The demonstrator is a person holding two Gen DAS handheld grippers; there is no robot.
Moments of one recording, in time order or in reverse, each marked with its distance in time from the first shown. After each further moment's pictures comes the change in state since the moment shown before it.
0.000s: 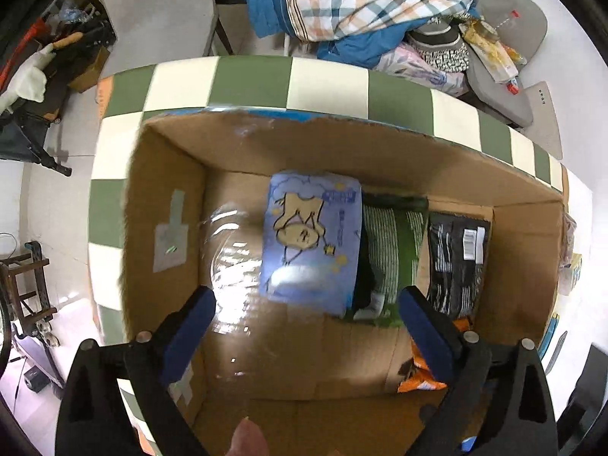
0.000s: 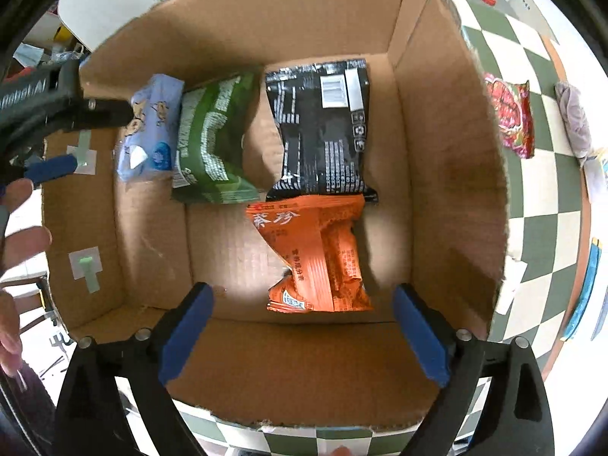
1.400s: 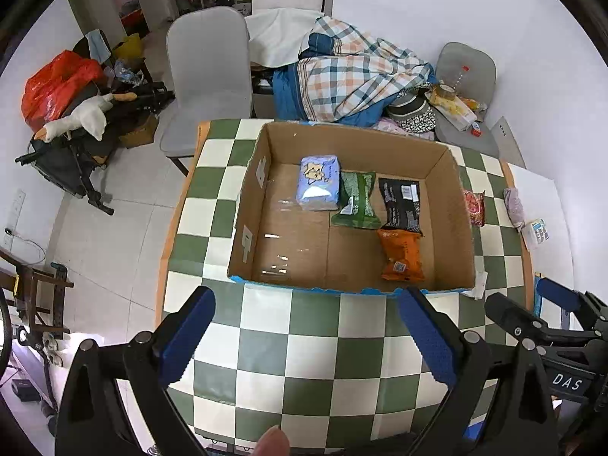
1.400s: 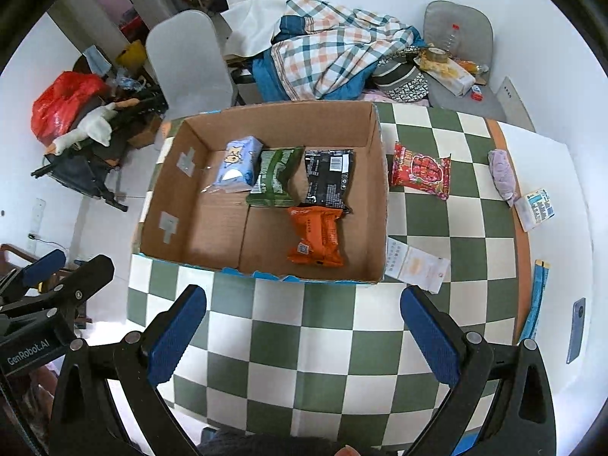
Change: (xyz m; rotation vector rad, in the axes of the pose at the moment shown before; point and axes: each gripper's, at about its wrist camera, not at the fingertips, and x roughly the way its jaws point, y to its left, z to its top) left arm -0.154 -0.017 -0.210 0.023 -0.389 0.066; right arm -0.177 -0.016 -0.148 -0.158 -0.377 0.044
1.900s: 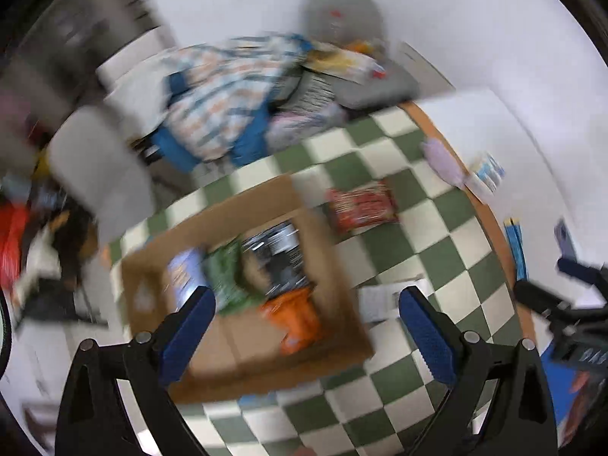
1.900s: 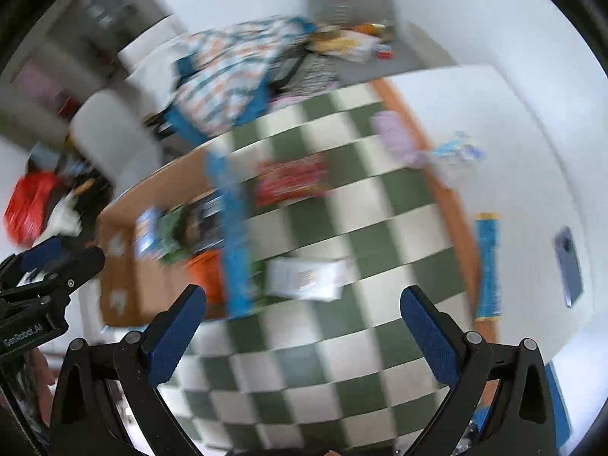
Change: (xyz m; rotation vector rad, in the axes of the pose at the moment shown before) left arm 0.066 -0.248 0.087 0.551 0.076 -0.053; right arm -0.020 -0.214 0.012 0.380 -0.017 -0.052
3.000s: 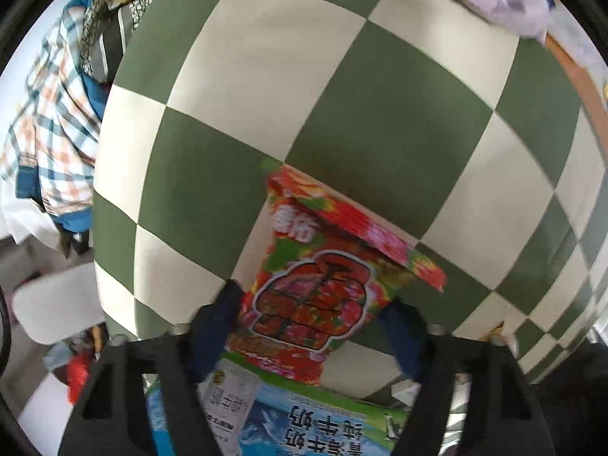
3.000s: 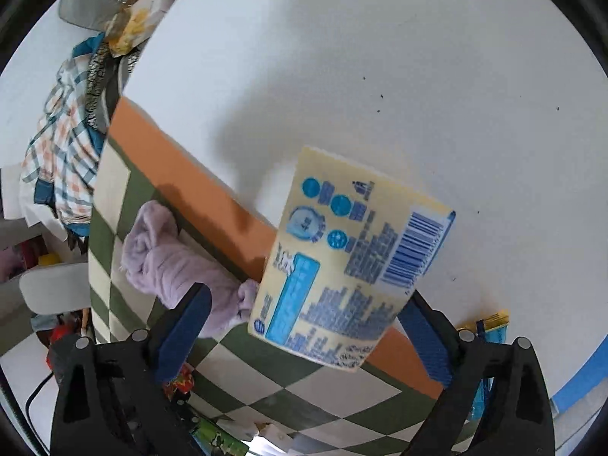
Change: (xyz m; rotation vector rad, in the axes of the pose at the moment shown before) left arm 0.296 -0.115 0.103 0.596 0.548 0.055; right arm 0.269 -0.260 0.180 0.624 0.359 0.021
